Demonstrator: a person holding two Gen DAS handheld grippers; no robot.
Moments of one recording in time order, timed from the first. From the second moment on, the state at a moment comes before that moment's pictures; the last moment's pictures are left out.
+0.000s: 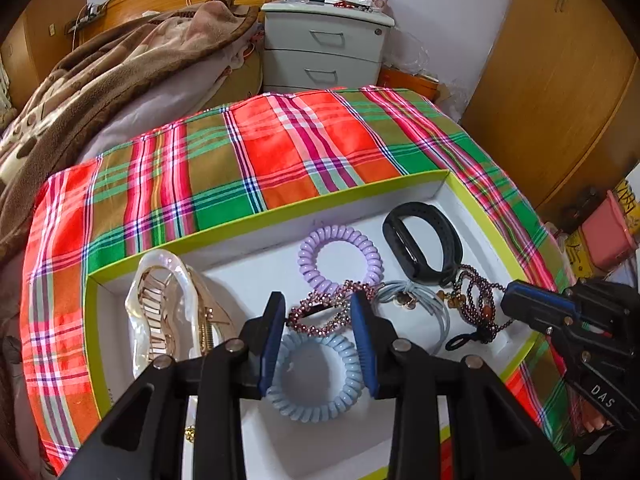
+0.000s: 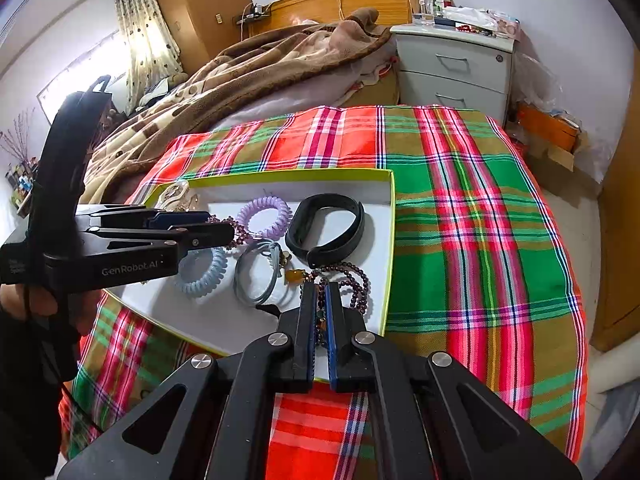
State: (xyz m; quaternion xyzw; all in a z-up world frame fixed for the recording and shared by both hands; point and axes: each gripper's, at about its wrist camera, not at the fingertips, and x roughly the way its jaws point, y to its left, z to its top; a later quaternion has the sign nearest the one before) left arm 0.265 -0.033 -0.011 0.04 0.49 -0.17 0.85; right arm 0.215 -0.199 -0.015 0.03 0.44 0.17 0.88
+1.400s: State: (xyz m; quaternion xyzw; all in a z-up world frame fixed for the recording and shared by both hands) left arm 0.107 -0.037 0.008 0.02 0.47 -0.24 0.85; right arm 0.141 -0.228 0.010 0.07 0.39 0.16 0.90
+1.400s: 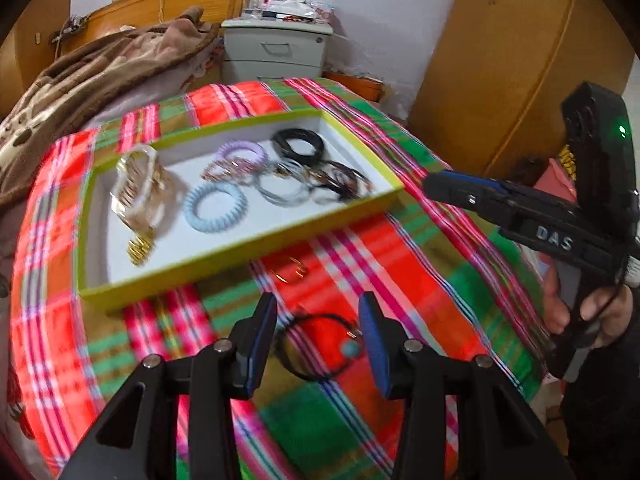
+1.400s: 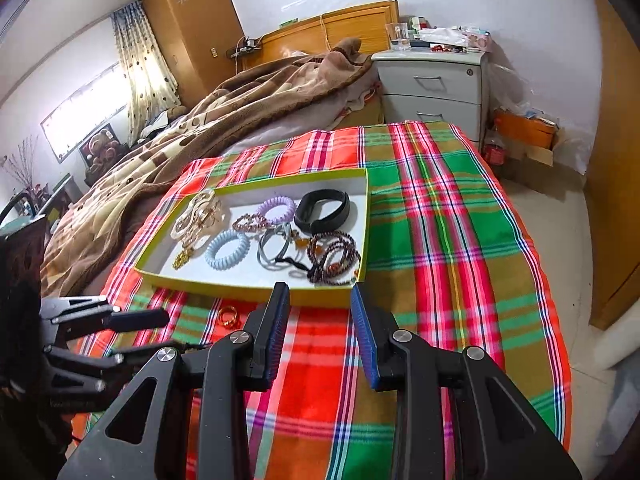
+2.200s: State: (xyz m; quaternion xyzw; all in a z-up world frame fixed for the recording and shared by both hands) left arm 0.082 -0.087 -0.027 0.11 0.47 -0.20 0.85; right arm 0.113 -0.240 -0.001 0.07 0.40 0.15 0.90
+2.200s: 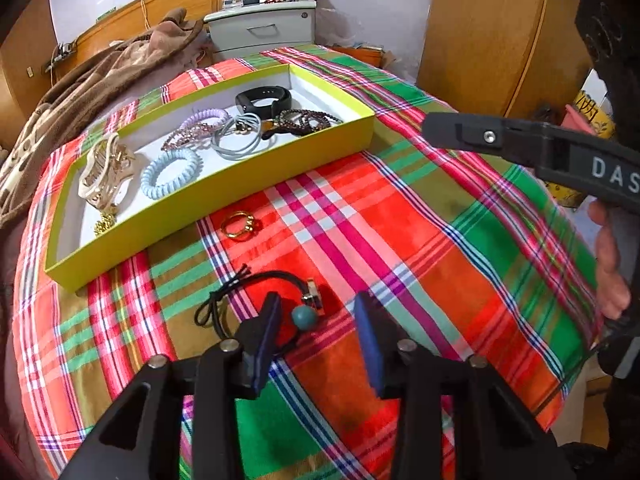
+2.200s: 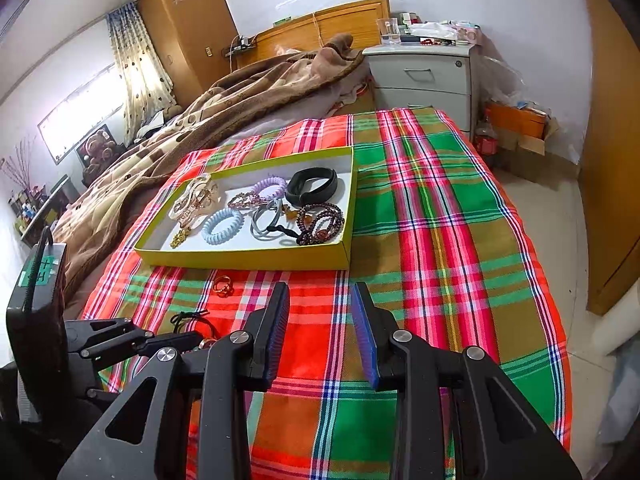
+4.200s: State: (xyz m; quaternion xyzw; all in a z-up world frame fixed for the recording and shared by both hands) left arm 0.101 0.018 -0.023 0.01 0.45 -0.13 0.88; right arm 0.160 -0.106 -0.048 -0.07 0.44 0.24 0.86
